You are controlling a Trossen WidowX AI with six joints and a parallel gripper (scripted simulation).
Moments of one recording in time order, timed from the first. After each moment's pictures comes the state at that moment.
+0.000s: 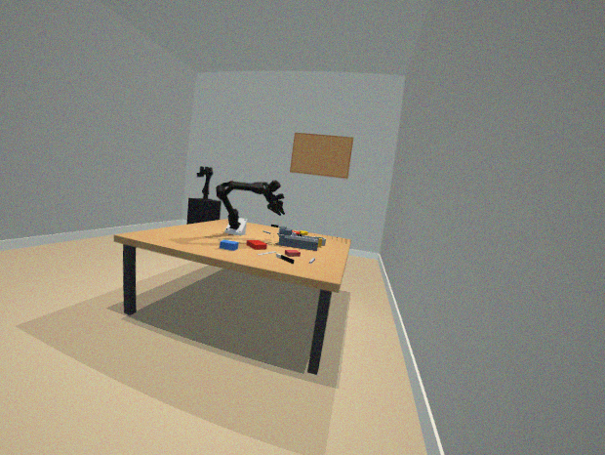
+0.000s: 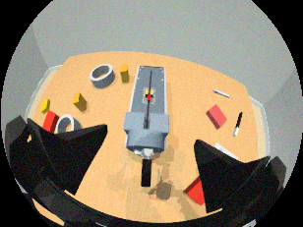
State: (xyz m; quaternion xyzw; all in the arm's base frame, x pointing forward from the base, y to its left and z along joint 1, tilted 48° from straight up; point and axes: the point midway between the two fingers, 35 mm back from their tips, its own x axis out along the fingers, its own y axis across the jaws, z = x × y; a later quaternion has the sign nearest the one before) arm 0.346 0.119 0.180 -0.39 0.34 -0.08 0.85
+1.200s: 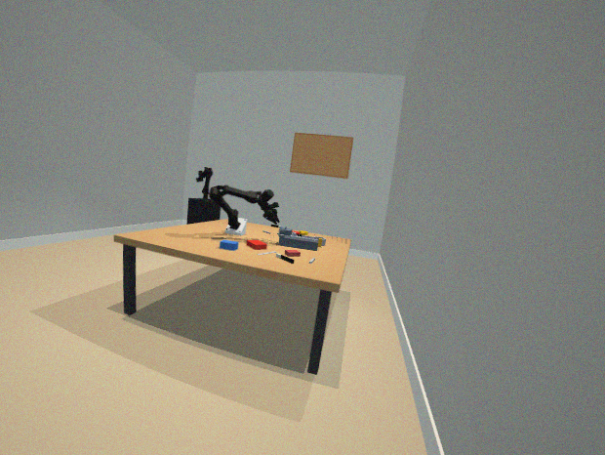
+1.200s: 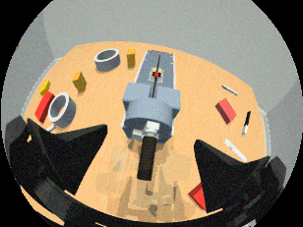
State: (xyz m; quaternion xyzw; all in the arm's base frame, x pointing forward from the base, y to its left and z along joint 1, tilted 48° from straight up) arm 0.329 0.068 0.141 -0.42 0.33 -0.05 0.84
